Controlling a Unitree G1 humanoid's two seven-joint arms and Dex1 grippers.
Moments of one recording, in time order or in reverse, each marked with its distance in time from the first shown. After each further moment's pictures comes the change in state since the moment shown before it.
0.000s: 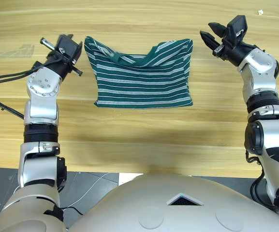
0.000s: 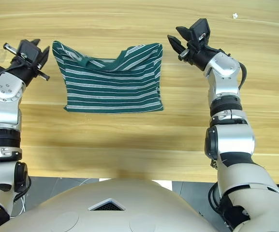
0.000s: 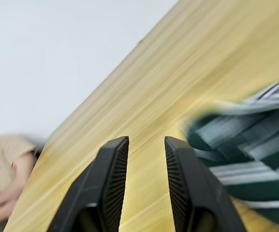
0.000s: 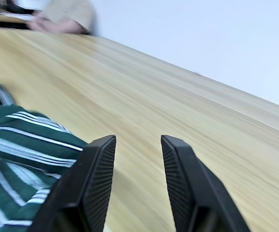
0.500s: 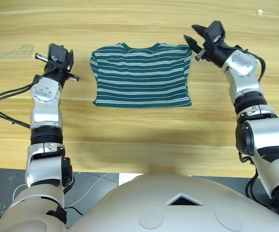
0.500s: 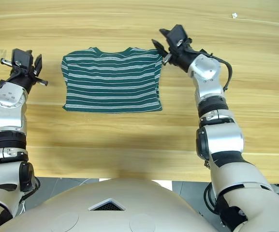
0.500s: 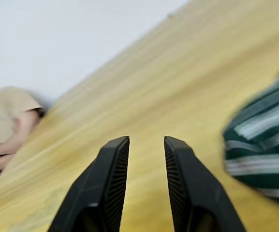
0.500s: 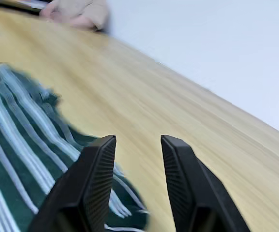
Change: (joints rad) left arm 0.043 -0.052 0.087 0.054 -0.075 -0.024 0.100; right arm -0.017 0.090 0.145 0.008 -0.231 -0.121 -0.076
